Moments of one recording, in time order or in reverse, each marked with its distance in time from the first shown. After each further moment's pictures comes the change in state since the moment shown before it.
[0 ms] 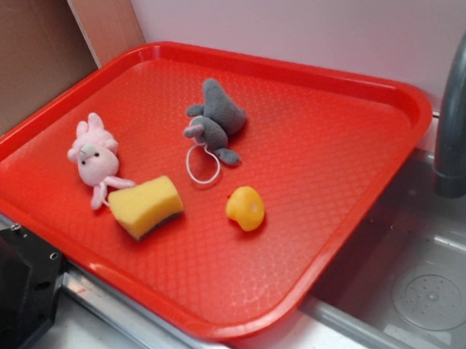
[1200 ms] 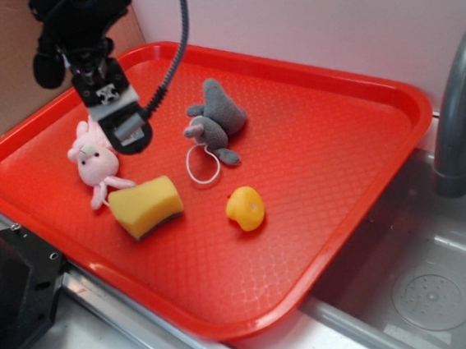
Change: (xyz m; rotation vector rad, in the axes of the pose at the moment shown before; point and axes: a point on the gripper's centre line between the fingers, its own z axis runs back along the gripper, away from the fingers) arm 0.025 -0.056 -0.112 0.022 -0.034 -0.387
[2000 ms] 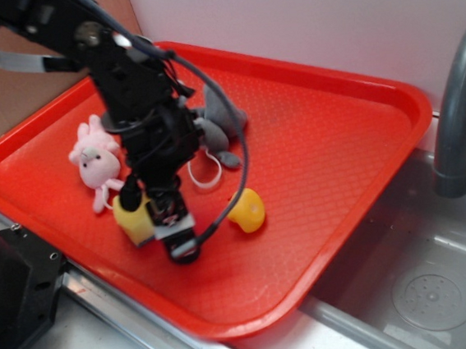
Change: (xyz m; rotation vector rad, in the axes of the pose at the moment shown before) arm 0.006 0.006 -0.135 -0.126 0.009 -0.102
